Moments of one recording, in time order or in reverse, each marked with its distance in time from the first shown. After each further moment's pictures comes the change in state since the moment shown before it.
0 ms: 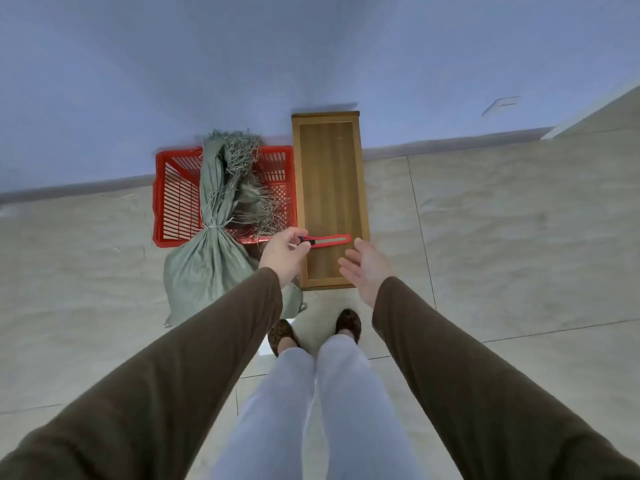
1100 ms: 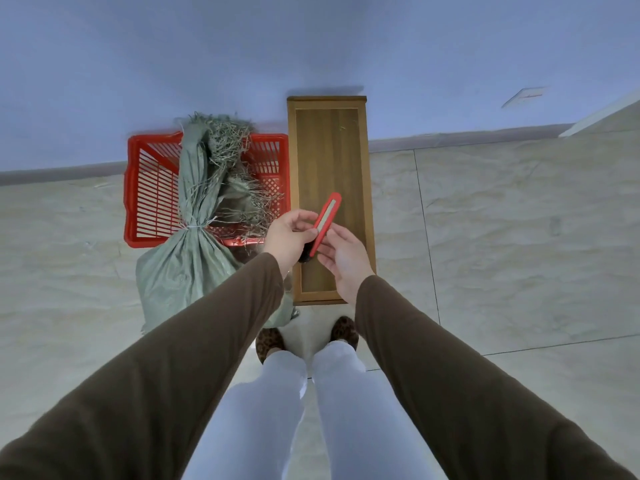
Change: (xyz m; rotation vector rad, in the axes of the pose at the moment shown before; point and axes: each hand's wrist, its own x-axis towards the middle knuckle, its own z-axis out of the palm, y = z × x) left_hand 0.089 -0.010 0.030 -0.305 -0.027 0.000; right_hand 0.080 0.004 0.044 -0.055 -0.150 -0.157
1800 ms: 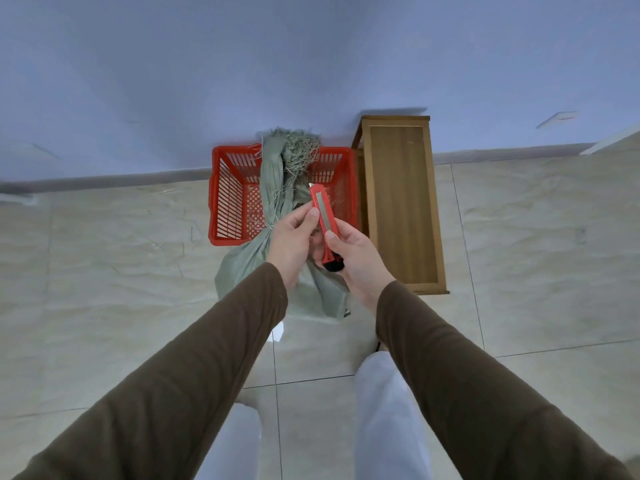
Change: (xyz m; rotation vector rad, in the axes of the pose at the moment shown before) left_hand -0.096 0.026 -0.189 -0.311 0.029 0.065; right_hand -0.102 0.034 0.168 -0.131 -0.301 -0.184
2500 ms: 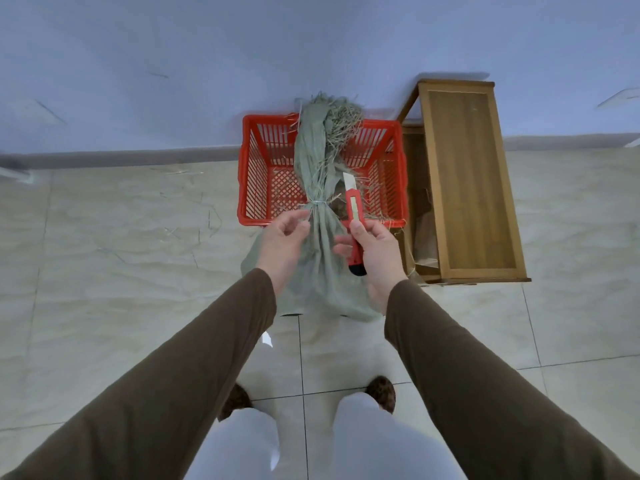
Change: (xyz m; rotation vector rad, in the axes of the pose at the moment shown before) left_hand 0.035 -0.129 -0.154 0.219 0.088 0.017; right_hand 0.058 0.138 0.066 -0.015 0.320 -0.022
